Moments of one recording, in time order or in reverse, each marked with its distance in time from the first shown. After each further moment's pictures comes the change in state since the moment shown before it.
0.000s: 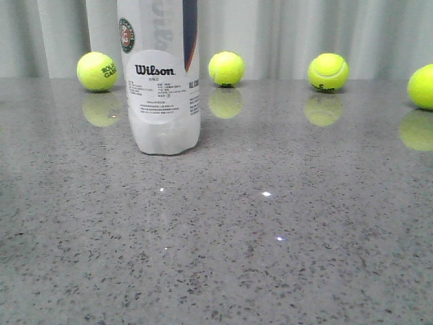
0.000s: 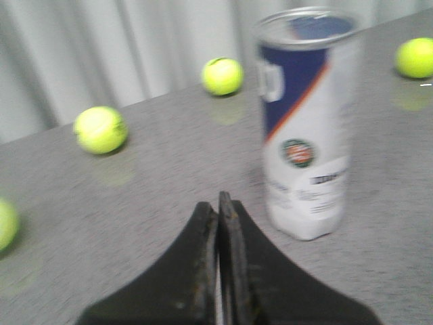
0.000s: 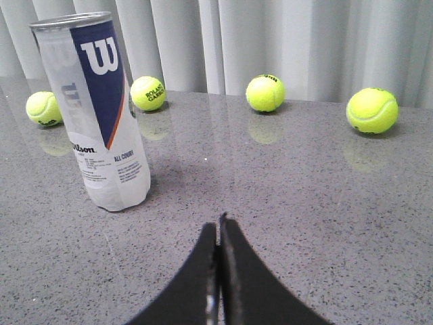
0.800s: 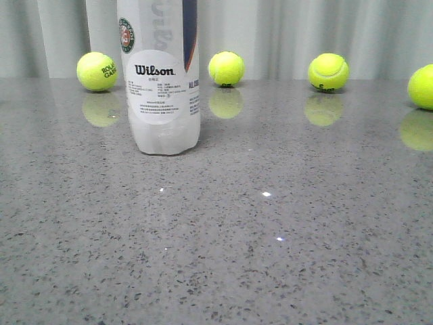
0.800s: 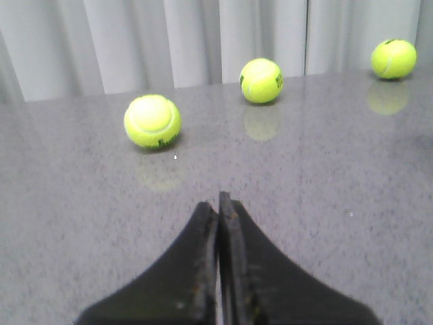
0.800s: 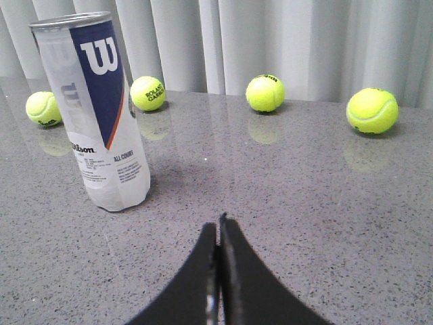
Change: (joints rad) left arm 0.285 -0.490 0.508 0.204 -0.189 -0.236; right arm 0.000 0.000 0.000 0.000 0.000 0.000
